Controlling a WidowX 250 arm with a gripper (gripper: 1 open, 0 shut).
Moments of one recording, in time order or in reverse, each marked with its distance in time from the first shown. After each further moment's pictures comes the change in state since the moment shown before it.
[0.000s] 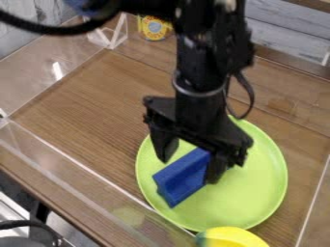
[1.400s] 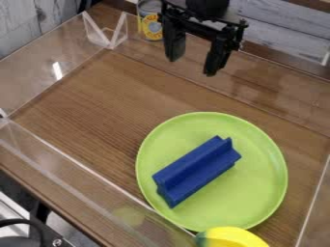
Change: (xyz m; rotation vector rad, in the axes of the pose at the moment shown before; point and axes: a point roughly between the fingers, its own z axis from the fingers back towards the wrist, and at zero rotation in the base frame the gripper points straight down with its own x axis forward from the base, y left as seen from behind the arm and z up) arm 0.106 0.061 0.035 0.010 0.118 -0.044
